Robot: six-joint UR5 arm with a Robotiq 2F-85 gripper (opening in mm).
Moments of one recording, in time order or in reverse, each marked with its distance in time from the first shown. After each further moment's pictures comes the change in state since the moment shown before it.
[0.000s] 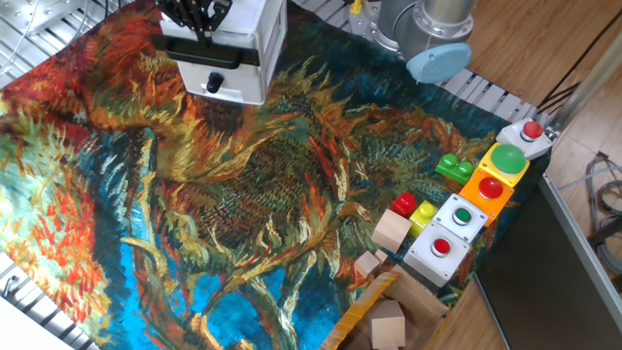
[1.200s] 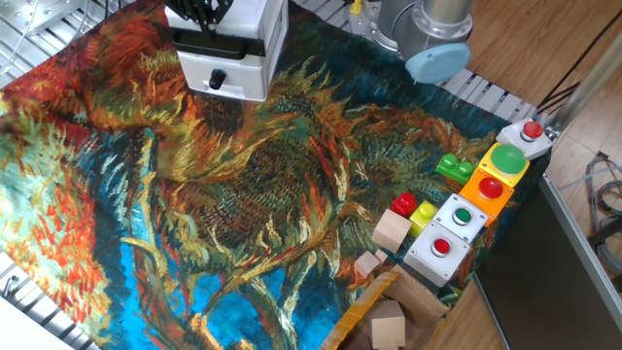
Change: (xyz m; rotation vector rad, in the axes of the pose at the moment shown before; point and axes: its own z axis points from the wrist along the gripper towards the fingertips) arm -0.012 0.009 -0.008 -0.018 0.011 -0.003
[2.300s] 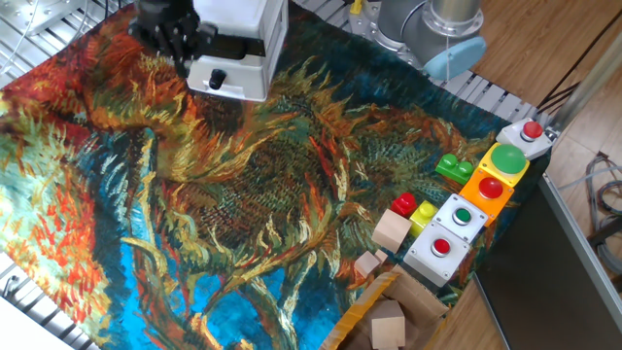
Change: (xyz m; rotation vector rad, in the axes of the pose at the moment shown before) arm -0.108 0.005 -0.018 0.112 -0.059 -0.136
